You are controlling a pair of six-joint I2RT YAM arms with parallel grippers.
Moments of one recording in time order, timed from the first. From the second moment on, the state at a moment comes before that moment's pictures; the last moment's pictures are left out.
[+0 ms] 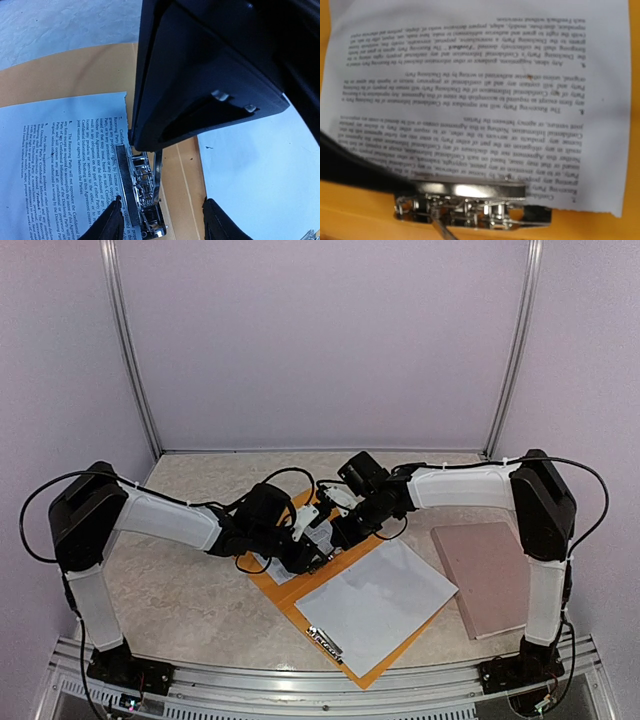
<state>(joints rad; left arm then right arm) -0.83 1.85 1.01 0.12 0.26 0.03 0.81 2.01 1.47 -0.48 -0.20 0.15</state>
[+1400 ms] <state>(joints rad) -0.89 1.94 1.00 0.15 0.08 0.09 0.78 2.03 1.47 -0.46 -0.26 0.12</state>
